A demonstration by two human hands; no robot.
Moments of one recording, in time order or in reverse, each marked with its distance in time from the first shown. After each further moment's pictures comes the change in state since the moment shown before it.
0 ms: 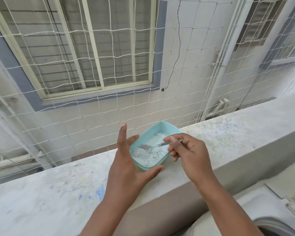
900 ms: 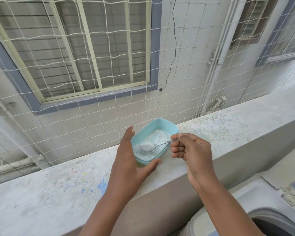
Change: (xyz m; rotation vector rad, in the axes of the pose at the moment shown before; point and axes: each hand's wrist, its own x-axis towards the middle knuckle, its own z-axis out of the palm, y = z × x) left_hand -0.004 0.002 0.001 0.044 -0.048 -0.008; right_hand -0.014 -0.009 -0.001 0.337 0.219 0.203
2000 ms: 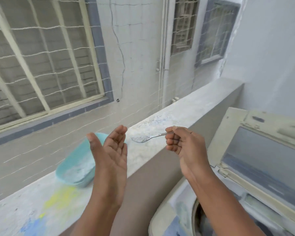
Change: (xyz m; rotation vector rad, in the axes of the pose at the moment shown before) left_hand 0.007 0.128 0.068 -1.229 -0.182 -0.233; right_hand -0.006 -0.071 -0.116 0.171 0.245 -0.070
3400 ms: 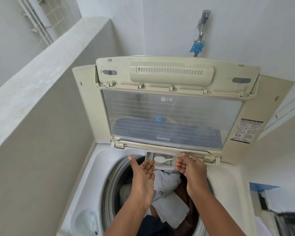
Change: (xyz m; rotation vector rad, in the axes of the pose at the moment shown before) left_hand -0.069 -0.407 0.183 0.262 -0.103 -1.059; right_hand 0.009 0.098 -0.431 0.094 0.966 0.180
